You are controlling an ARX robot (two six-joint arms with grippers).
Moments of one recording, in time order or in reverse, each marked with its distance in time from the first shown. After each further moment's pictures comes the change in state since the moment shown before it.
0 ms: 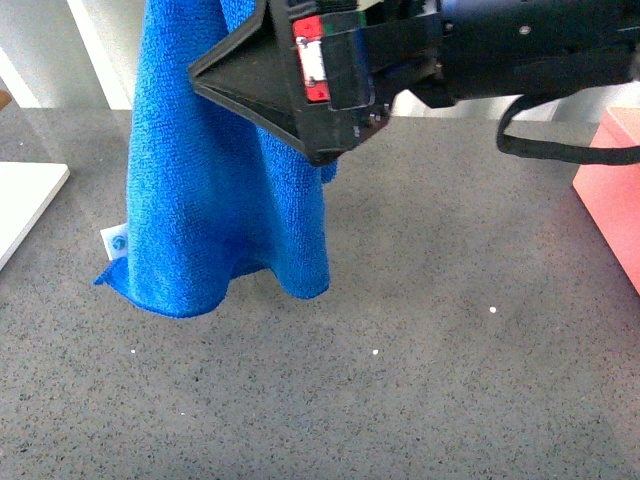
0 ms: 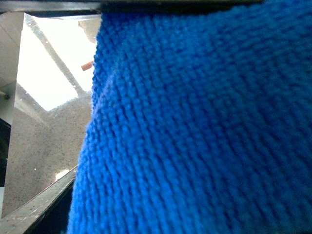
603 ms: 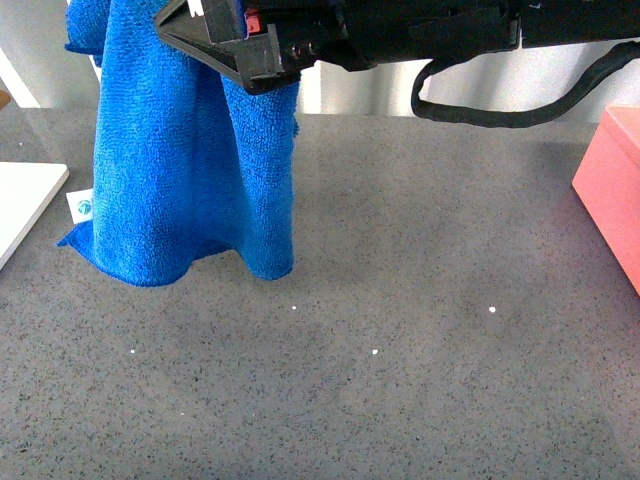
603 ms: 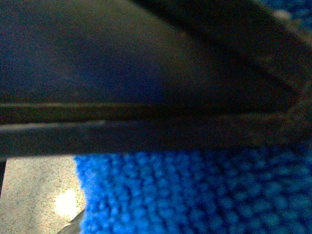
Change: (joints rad) left arm 0.000 0.000 0.000 0.000 -0.002 0.000; right arm 0.042 0.087 0.096 0.077 0.051 0.082
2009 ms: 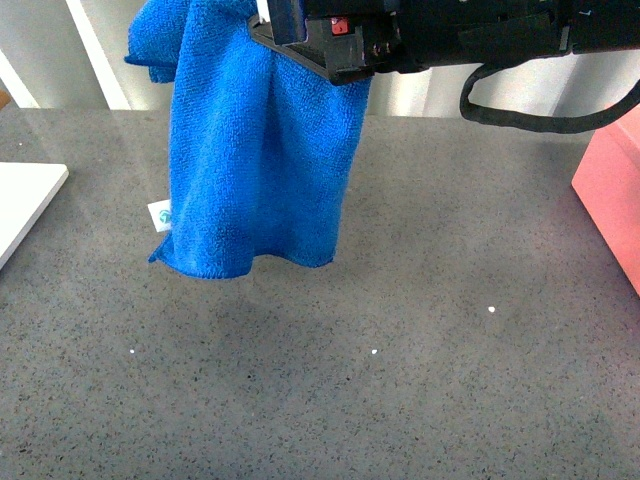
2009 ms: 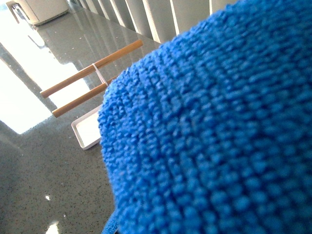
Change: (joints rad) left arm 0.126 -0.396 -0.710 0.685 -0.593 0.249; right arm -0.039 -0.033 -0.042 -0.010 0.091 0.000
